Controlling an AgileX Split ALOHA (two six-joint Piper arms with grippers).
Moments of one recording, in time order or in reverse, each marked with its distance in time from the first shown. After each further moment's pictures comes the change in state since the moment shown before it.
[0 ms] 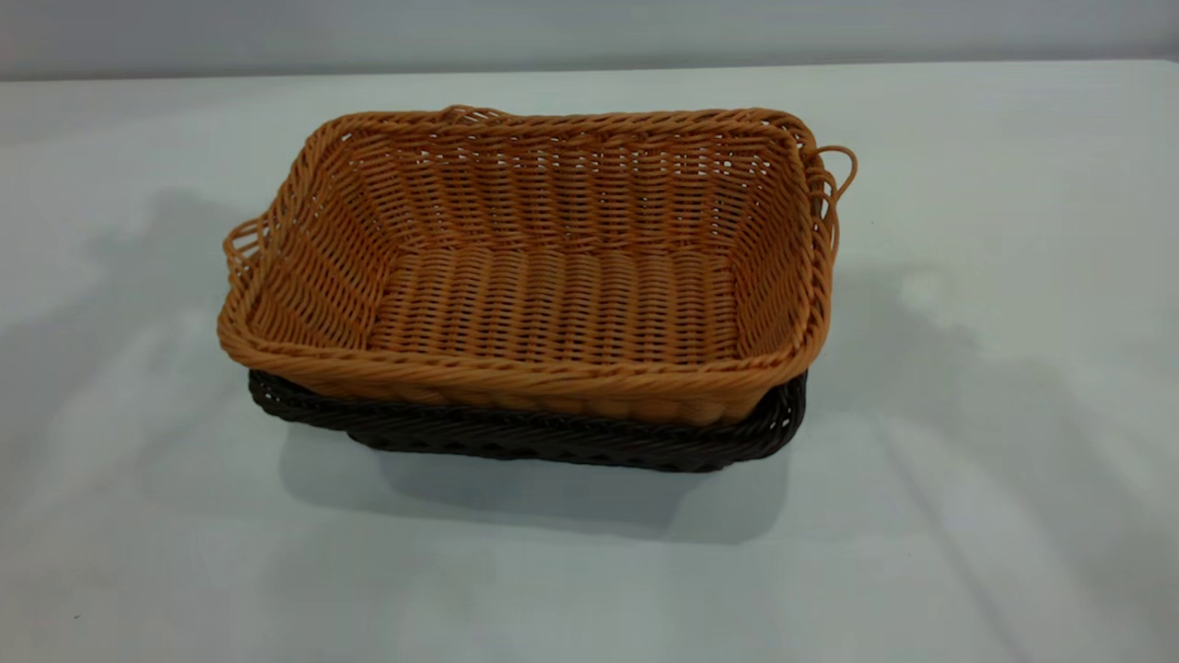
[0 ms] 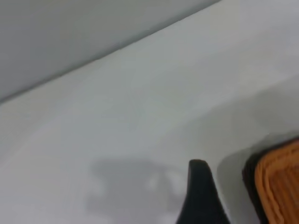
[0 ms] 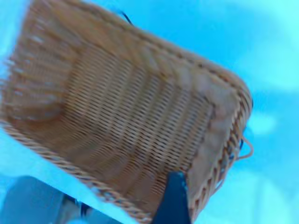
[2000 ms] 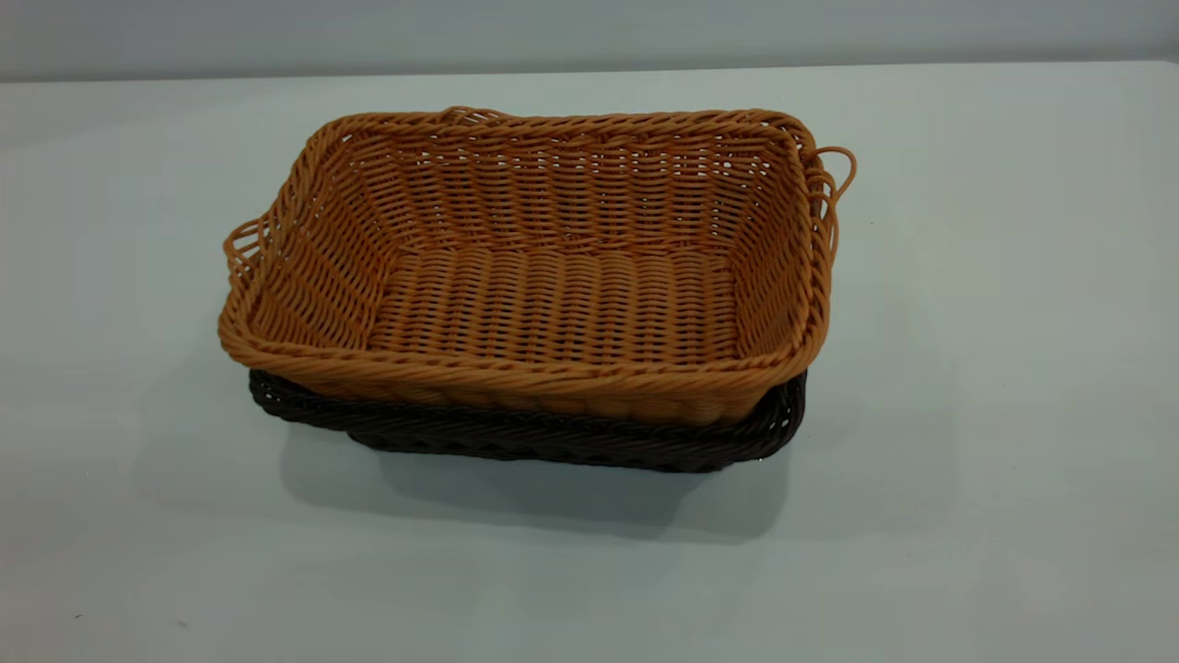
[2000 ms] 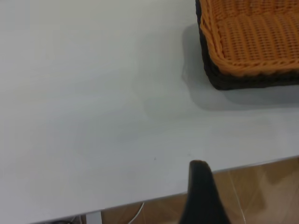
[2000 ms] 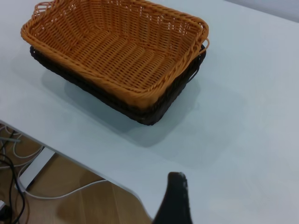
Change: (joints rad) left arm 0.029 -1.686 1.125 0.135 0.319 -0.340; right arm 0.000 -1.641 0.864 -0.178 0.213 -0.015
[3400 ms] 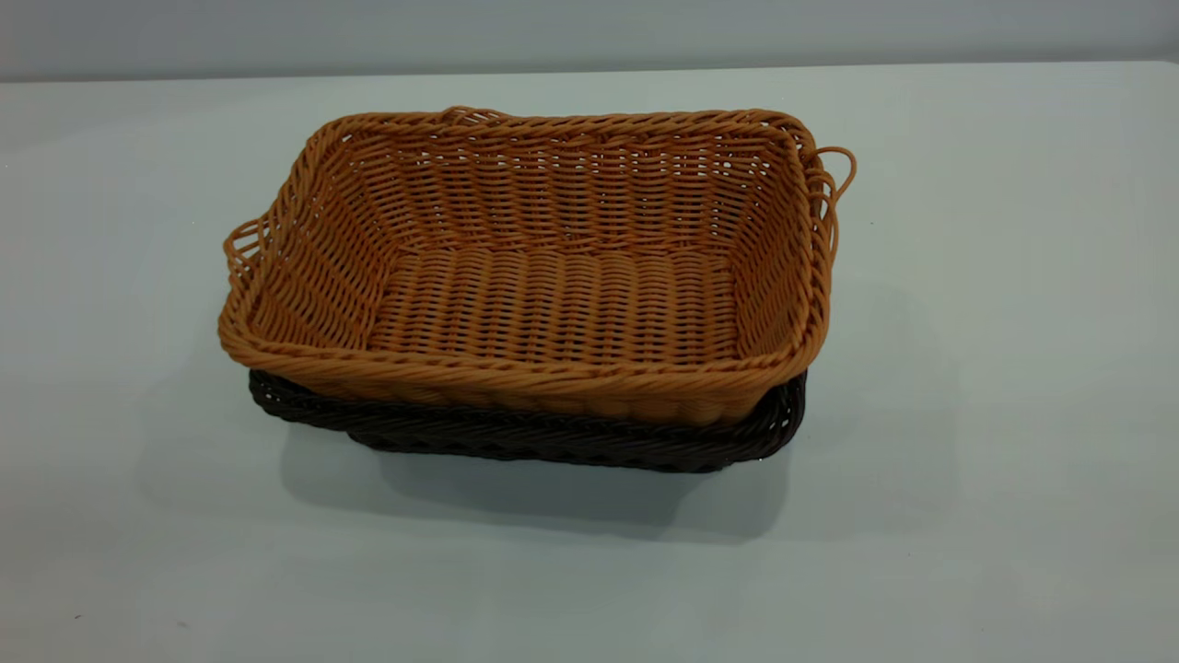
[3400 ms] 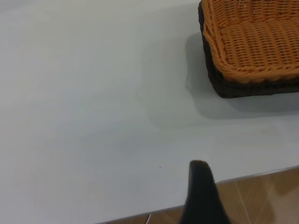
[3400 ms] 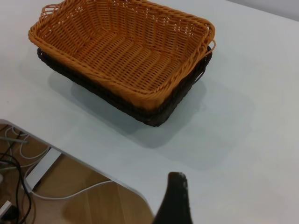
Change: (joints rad) left arm 0.000 -0.061 0.039 0.003 -0.031 0.015; right arm 0.000 0.000 0.000 0.019 0.000 0.000
